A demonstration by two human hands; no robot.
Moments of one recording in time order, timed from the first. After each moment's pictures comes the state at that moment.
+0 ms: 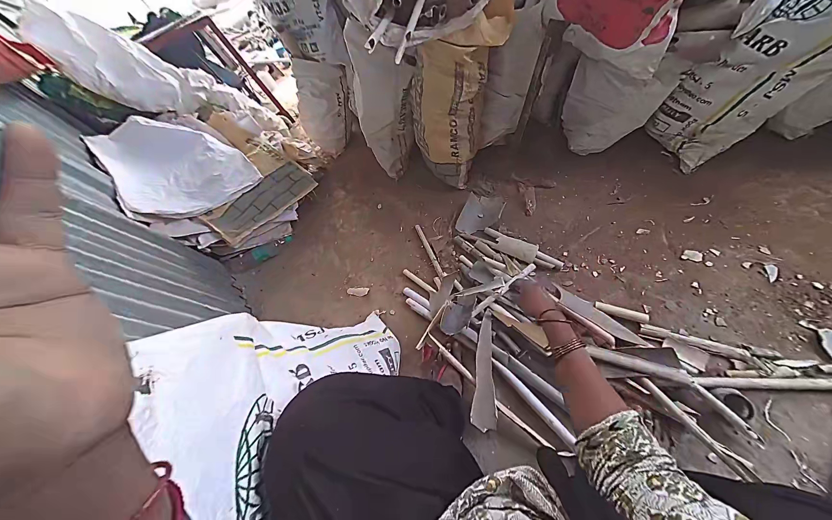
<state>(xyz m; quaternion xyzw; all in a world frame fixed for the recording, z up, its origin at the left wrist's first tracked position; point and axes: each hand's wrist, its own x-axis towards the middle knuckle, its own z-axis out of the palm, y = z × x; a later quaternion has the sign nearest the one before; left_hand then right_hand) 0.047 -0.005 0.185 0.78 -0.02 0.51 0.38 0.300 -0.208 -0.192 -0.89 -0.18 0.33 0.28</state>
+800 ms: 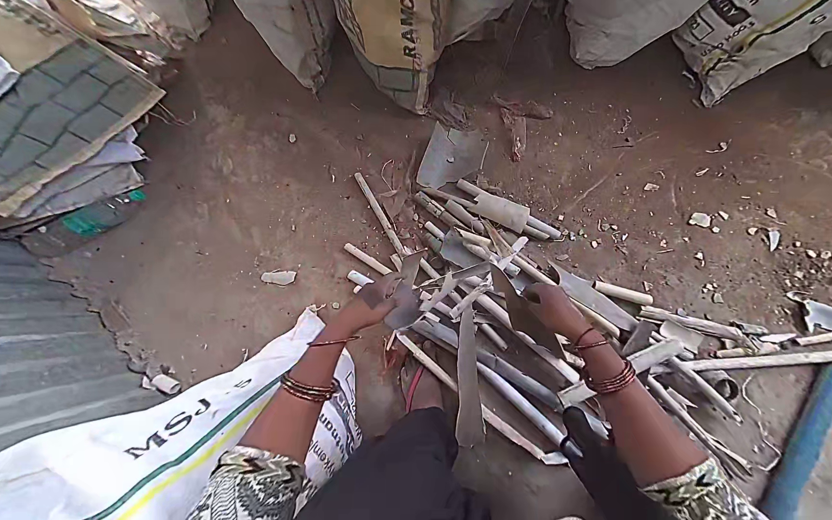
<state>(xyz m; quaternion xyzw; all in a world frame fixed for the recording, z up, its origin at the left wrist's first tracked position) 0.246 0.130 -0.236 0.84 0.13 -0.34 0.39 0.343 -0.220 -0.277 -0.87 -0.14 0.39 0.27</state>
